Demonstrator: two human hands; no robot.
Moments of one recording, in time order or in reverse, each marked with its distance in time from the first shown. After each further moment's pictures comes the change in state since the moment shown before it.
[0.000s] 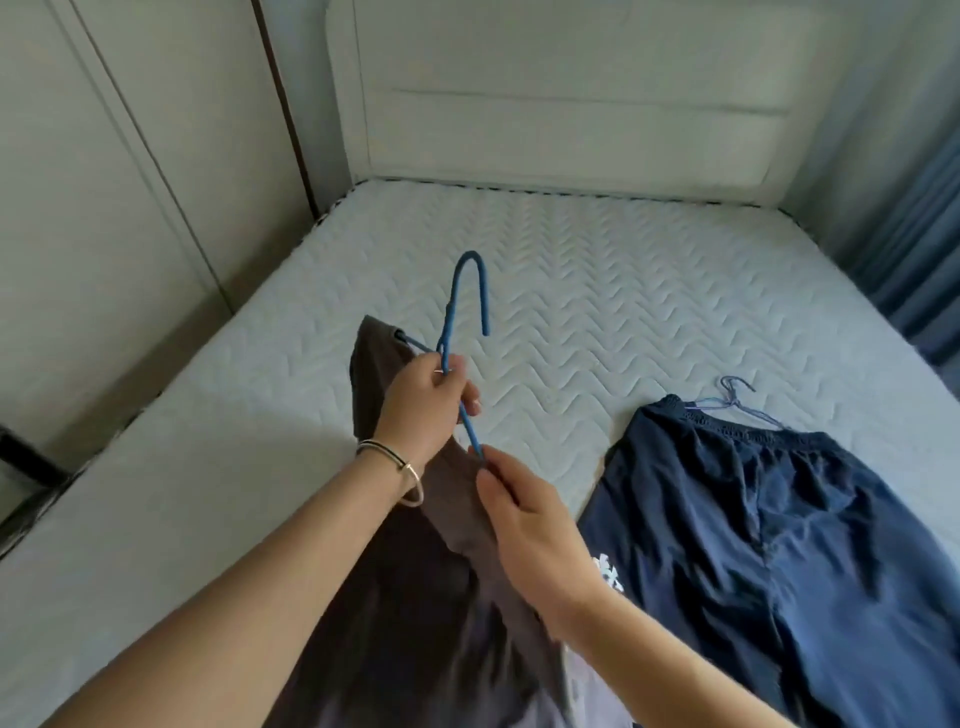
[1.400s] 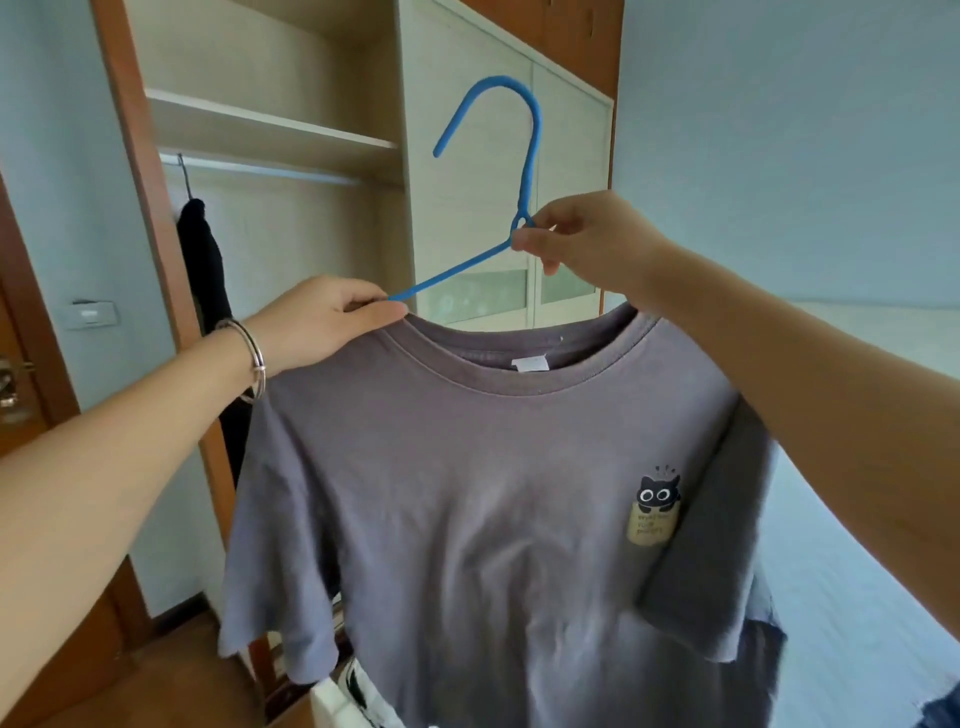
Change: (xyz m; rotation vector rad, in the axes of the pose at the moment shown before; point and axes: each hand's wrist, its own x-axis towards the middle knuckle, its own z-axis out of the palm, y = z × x) left_hand -0.467 0.261 -0.522 0.806 0.484 0.344; right_hand -0.305 -0.481 0.208 -0.407 -0.121 -1.038
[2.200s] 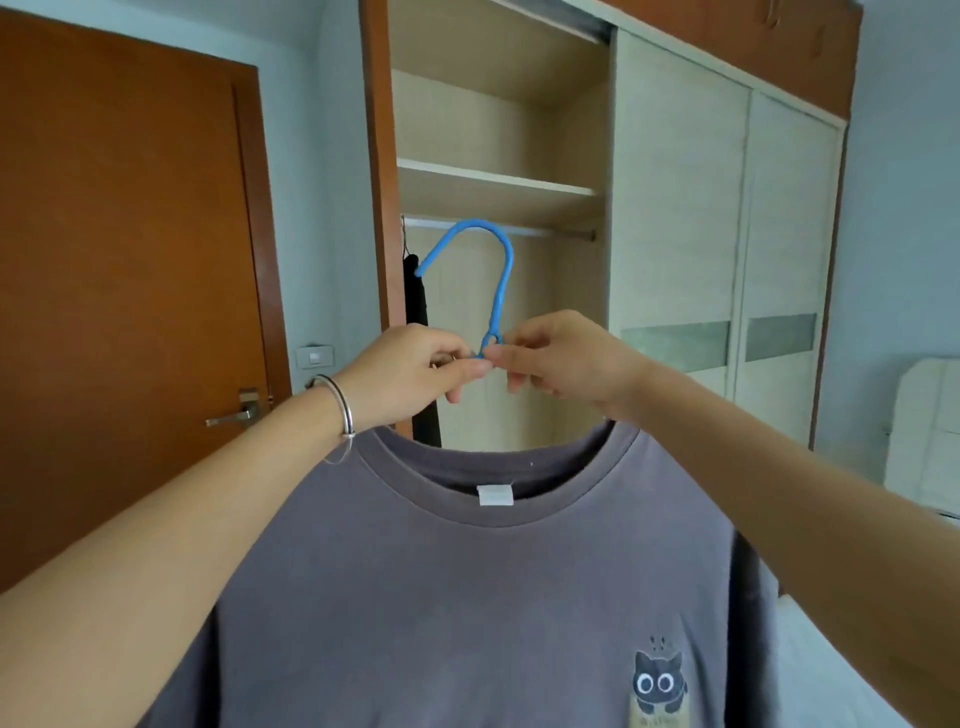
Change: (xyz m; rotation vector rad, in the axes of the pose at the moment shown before) left_hand -0.005 -0.174 -0.114 0.218 0.153 -0.118; right_hand 0.135 -0.098 0.270 0.424 -0.410 -0.157
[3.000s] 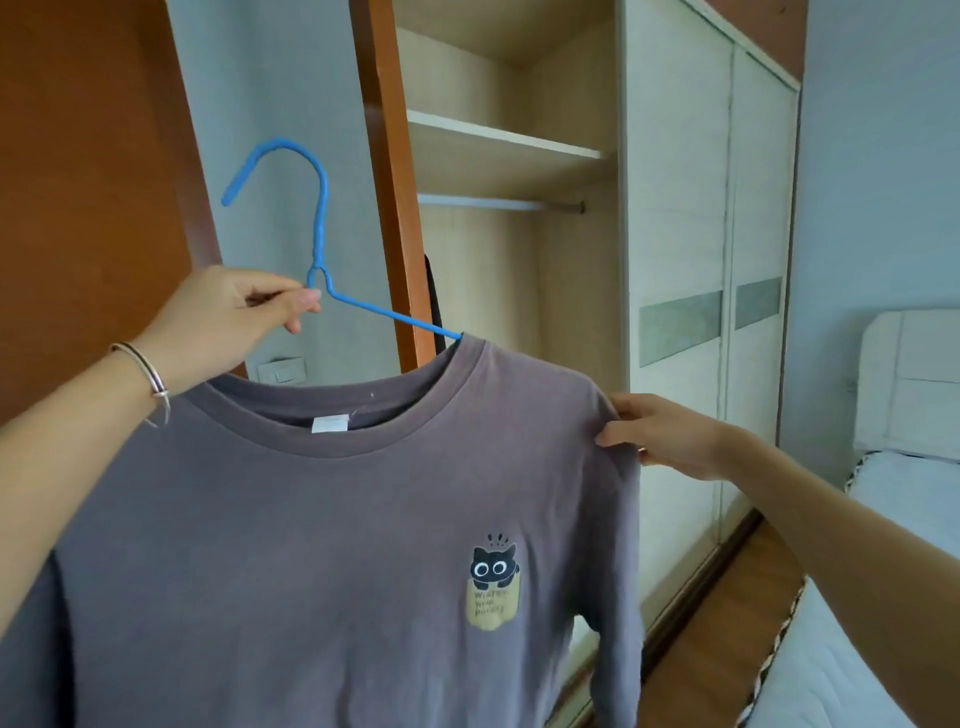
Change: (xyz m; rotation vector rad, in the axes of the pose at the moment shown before) left_hand 0.101 -0.302 -0.121 0.029 0.226 0.023; right_hand 0.151 0.138 0.099 0.158 0.017 0.493
